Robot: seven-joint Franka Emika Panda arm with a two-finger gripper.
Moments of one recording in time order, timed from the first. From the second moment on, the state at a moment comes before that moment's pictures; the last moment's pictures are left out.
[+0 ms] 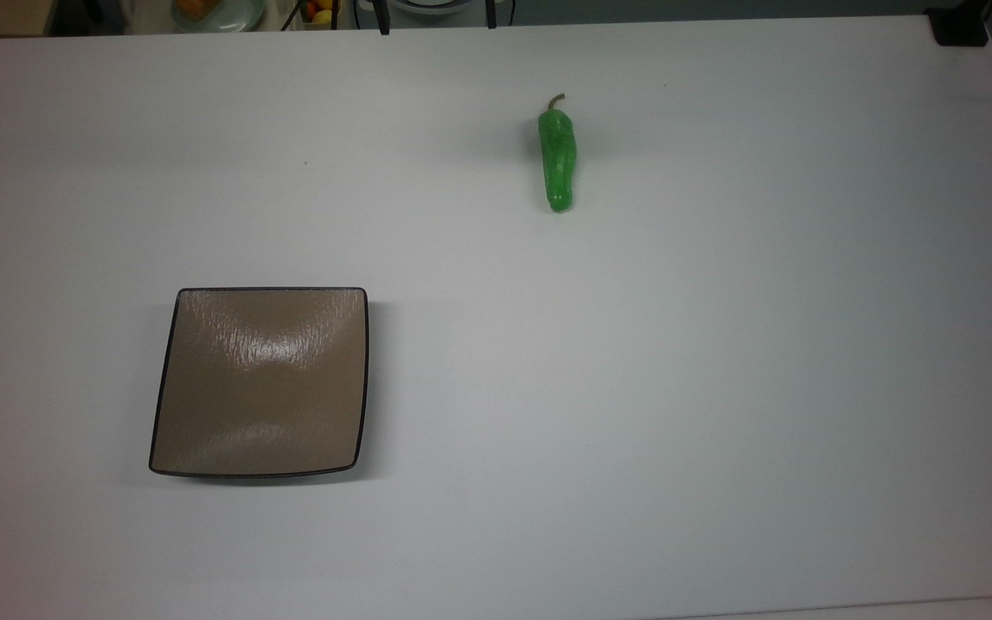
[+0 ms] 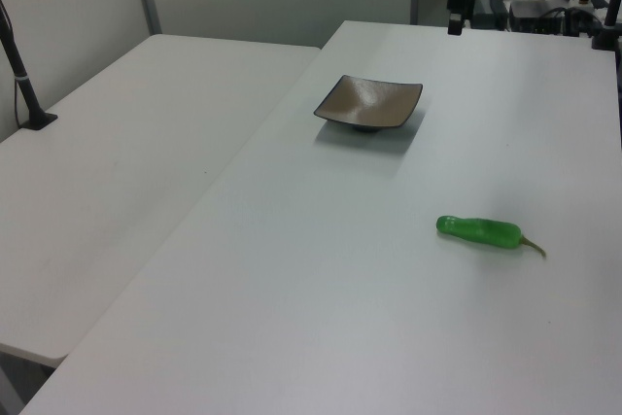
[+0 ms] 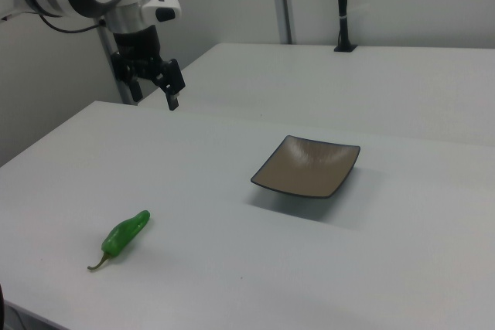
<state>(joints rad) 0.09 -0.01 0.04 -1.61 0.07 1.66 0.04</state>
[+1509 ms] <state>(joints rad) 0.17 0.02 0.04 -1.63 0.07 1.67 0.00</state>
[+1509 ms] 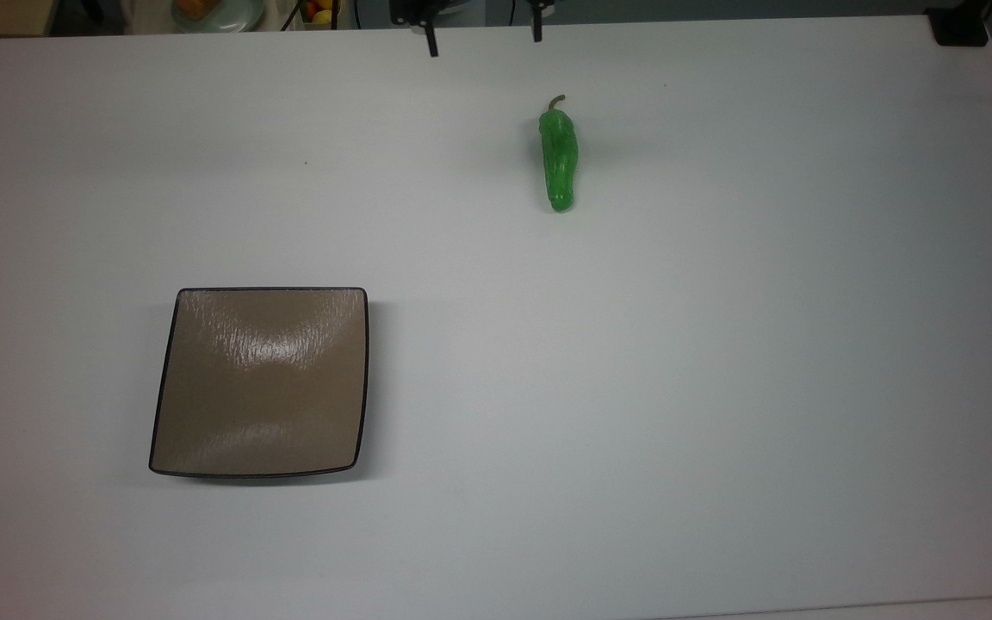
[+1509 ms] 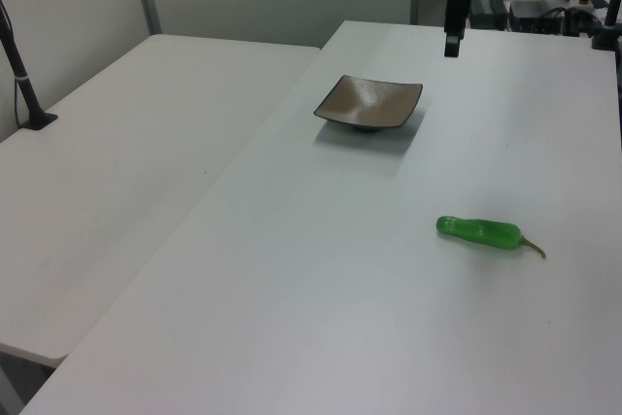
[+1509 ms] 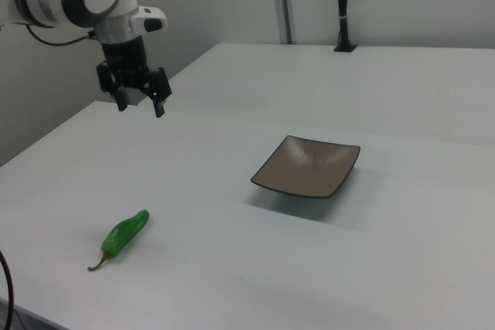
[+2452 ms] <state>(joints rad) 0.27 -0.06 0.11 -1.94 0.07 1.71 -0.01</state>
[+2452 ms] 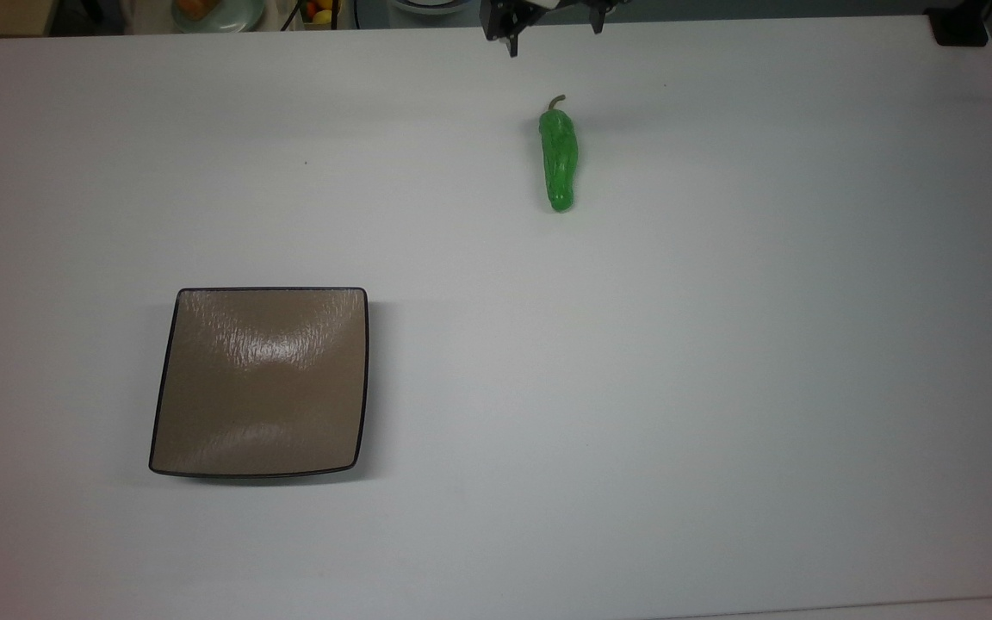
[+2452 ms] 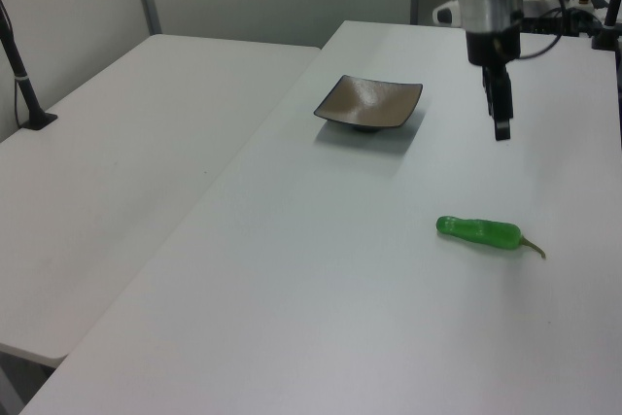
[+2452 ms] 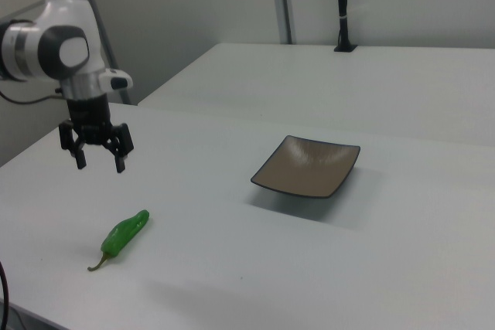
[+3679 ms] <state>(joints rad) 0.29 -0.03 0.13 -2.26 0.07 2.21 0.10</state>
